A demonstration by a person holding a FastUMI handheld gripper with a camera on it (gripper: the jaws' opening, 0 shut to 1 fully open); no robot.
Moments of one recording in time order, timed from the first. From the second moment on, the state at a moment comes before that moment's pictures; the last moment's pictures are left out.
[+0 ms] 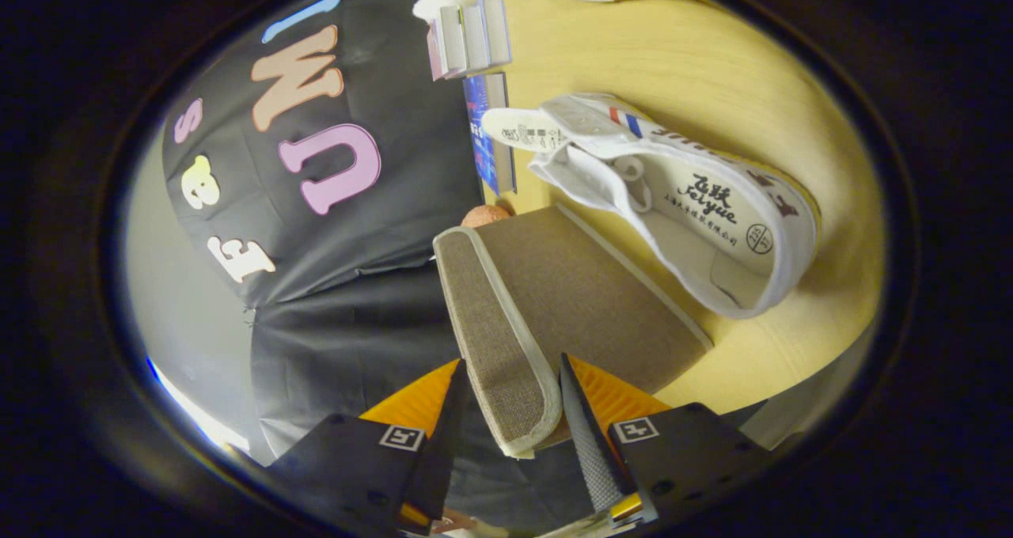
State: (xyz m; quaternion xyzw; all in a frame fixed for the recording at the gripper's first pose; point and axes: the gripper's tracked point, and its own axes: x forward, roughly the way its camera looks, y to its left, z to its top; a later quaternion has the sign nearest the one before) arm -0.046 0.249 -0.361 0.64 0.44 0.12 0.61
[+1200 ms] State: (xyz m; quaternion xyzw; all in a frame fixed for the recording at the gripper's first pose) arm -0.053 0.277 -0.245 0.50 0.38 0.22 0.75
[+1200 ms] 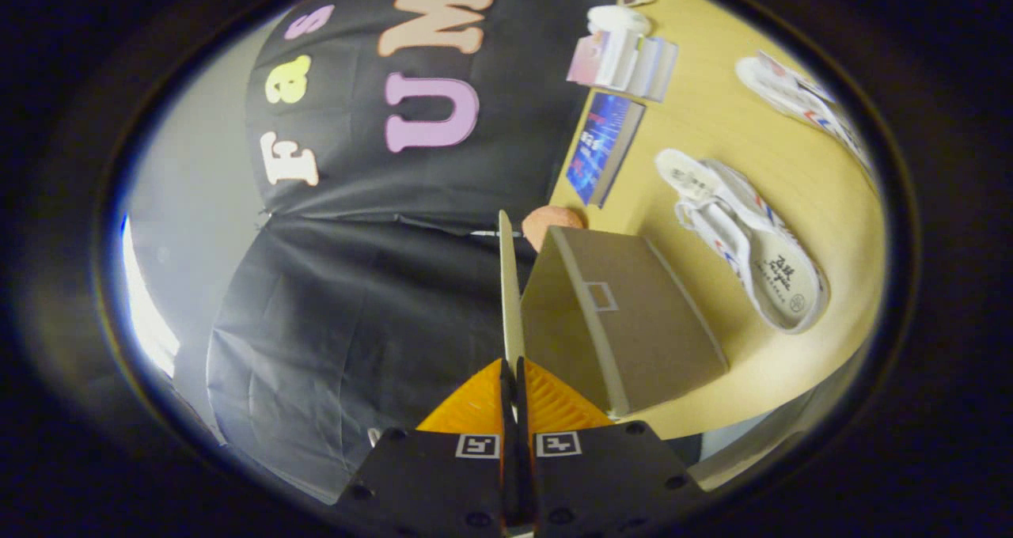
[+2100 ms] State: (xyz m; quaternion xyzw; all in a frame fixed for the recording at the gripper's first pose) arm -0.089 0.468 -0.184 0.31 0.39 0.42 0.75
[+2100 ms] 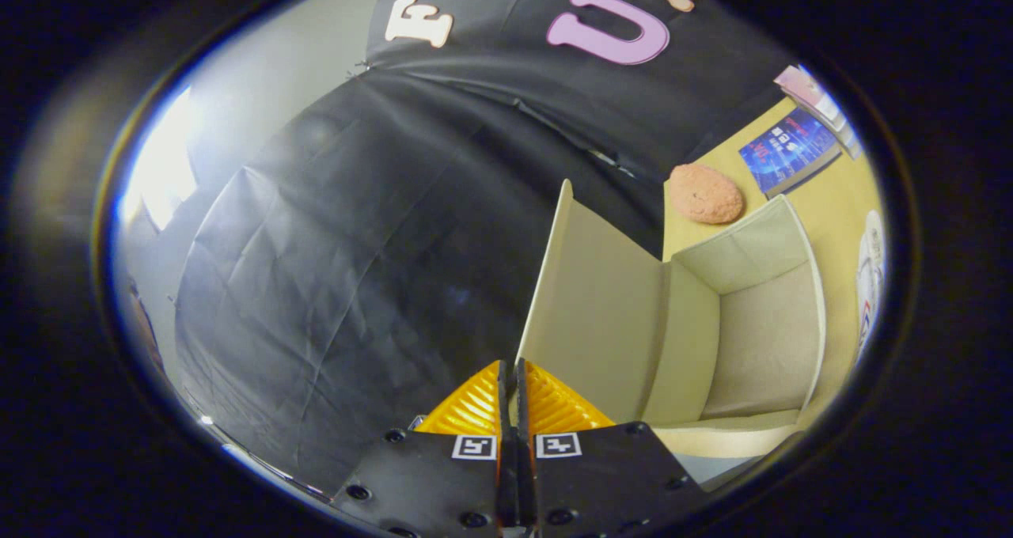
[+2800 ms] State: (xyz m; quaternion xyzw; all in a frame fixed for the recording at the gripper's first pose) arm -0.117 0.533 -0.223 0.23 0.43 0.47 0.73
